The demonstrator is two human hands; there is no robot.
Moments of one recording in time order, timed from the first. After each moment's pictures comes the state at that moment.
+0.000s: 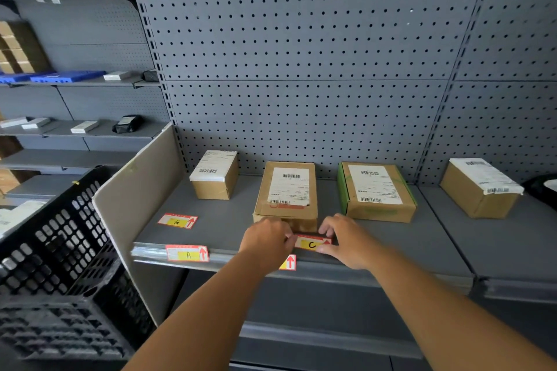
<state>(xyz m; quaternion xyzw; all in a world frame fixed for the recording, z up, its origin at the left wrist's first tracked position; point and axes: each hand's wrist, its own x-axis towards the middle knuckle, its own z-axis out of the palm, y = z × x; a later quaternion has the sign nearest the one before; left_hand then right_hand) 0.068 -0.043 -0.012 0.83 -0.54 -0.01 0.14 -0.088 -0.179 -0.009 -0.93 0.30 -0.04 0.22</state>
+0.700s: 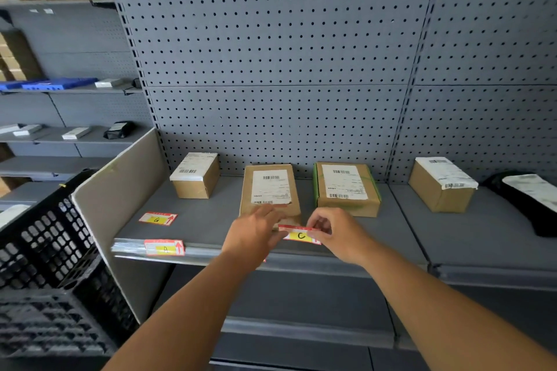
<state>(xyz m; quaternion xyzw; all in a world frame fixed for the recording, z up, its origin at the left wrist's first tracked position) 0.028 -0.042 0.001 0.75 -0.60 0.15 0.21 -0.144 -0.183 0.013 -0.90 0.25 -0.16 0.32</state>
